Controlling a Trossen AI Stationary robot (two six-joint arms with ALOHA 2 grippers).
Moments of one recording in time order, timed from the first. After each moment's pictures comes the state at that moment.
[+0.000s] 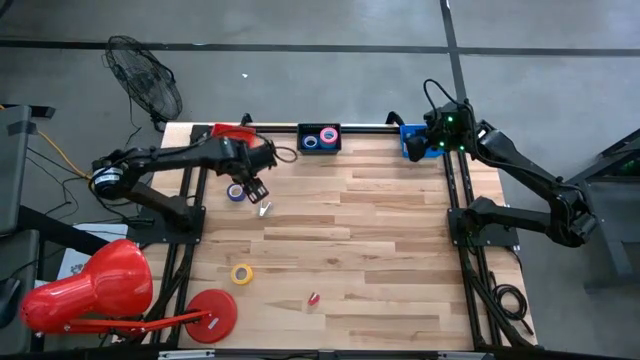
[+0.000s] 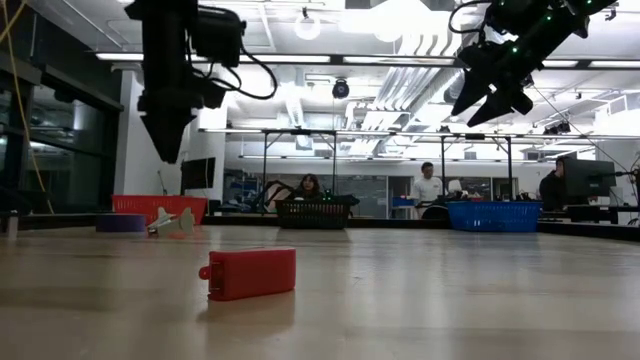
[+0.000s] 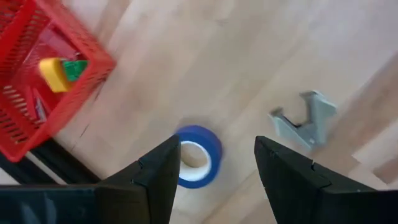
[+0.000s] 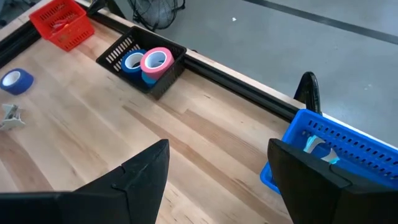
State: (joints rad) left arm 0.34 1.36 1.05 -1.09 -0.24 -0.30; right arm -0.88 0.96 0.84 -0.55 -0.12 0.17
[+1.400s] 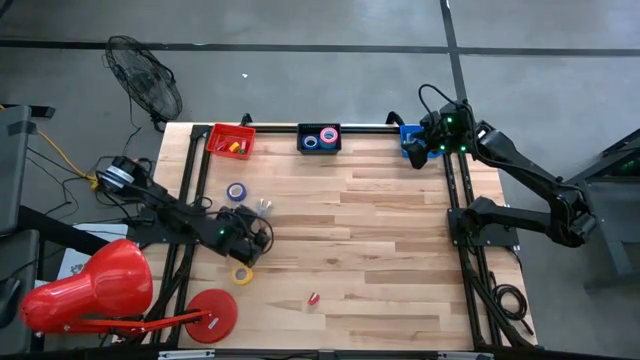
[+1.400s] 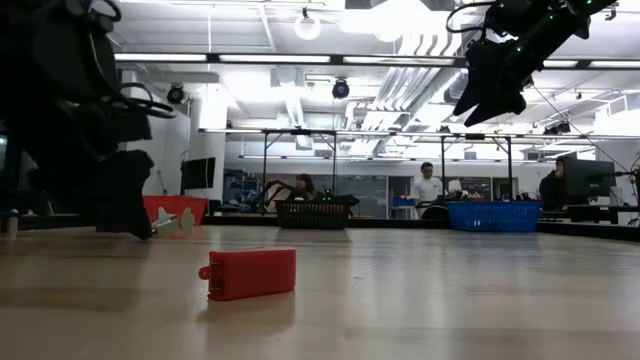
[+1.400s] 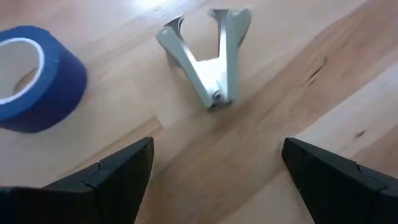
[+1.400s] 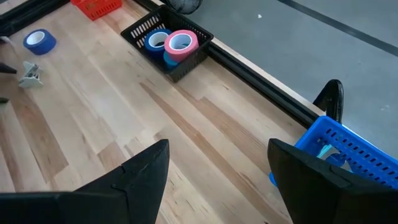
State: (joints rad) left arm -0.43 1.49 0.52 -0.47 -0.68 -1.37; right arm -0.88 0.96 0.84 -0.58 -0.21 0.02
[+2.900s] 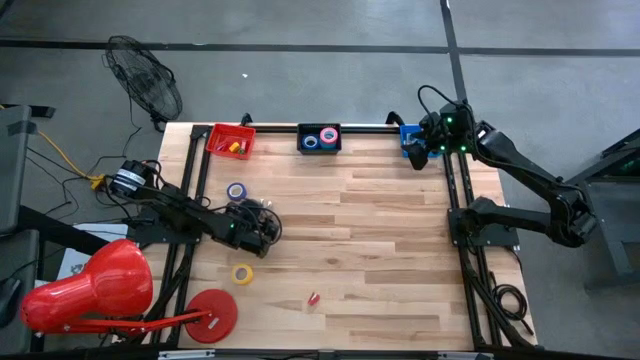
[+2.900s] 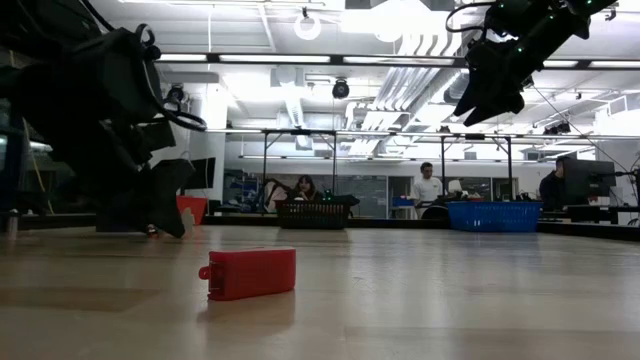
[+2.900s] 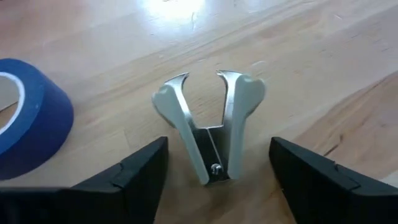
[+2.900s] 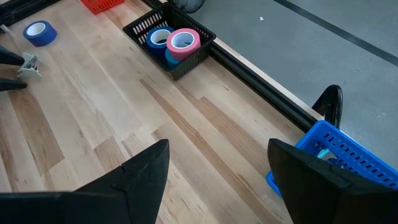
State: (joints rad) left arm -0.31 1.61 0.50 -0.33 -0.75 -1.37; right arm -0.88 0.96 0.84 -0.58 -0.22 -0.03
